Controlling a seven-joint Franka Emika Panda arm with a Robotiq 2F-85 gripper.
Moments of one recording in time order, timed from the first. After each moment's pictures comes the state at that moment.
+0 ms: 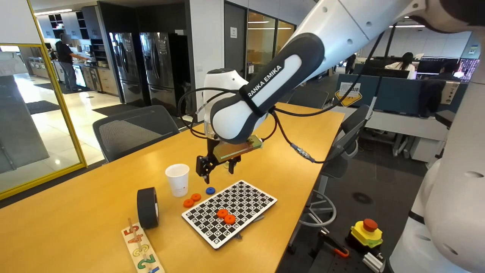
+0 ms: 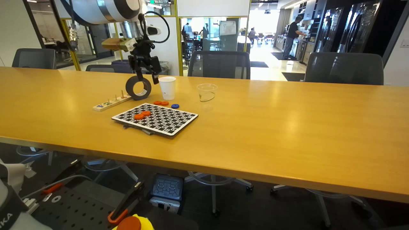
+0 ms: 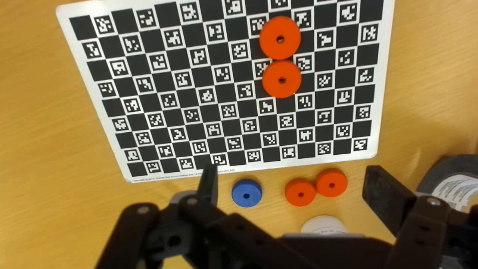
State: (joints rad) arm 0.04 0.05 0.15 -2.32 -0.15 2.46 0.48
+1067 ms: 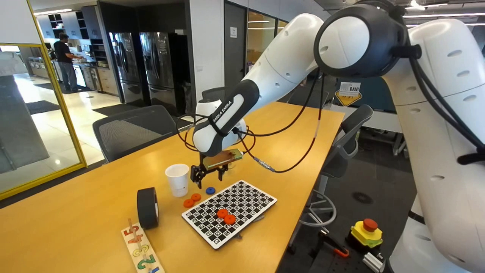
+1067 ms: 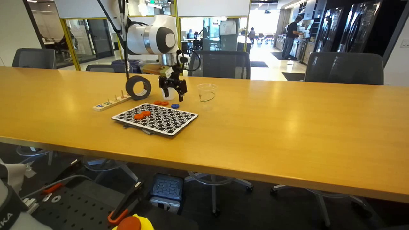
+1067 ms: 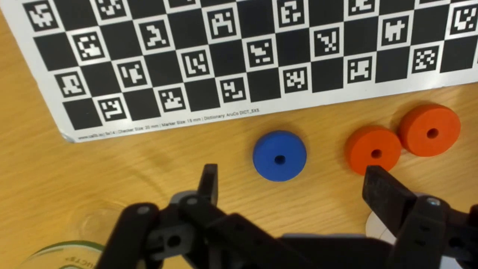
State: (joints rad) arm 0.05 0.51 0.02 -1.93 -0.08 2.50 0.33
